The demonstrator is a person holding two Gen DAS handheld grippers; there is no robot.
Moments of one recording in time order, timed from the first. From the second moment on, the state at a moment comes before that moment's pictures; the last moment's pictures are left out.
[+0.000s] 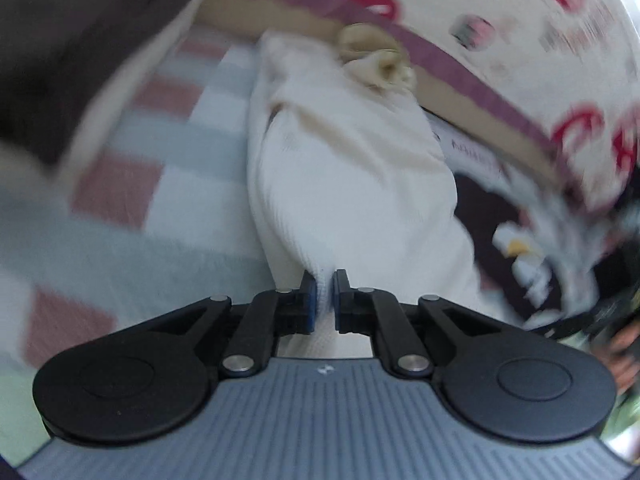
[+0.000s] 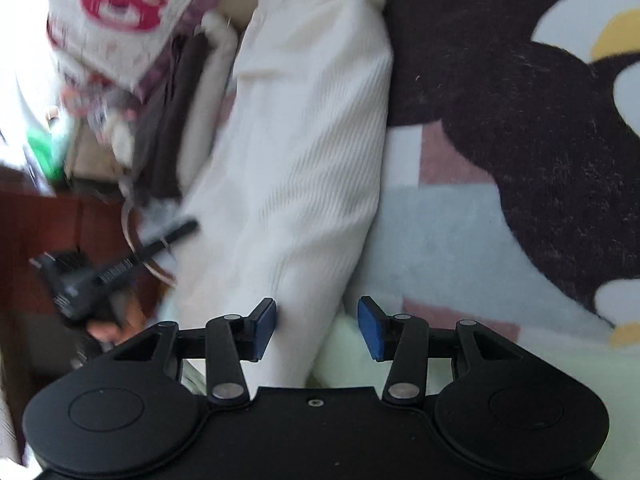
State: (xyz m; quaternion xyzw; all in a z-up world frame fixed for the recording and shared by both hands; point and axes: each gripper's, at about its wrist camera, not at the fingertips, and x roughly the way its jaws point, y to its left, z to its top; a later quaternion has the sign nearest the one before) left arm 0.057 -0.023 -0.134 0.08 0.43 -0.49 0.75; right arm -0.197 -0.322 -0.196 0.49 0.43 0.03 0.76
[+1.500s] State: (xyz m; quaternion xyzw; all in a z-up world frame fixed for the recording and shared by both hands) left arm 0.048 0.077 -0.154 -0.16 0.56 -0.41 0.70; right arm -0.064 -0.057 -0.133 -0.13 0.41 0.24 0.87
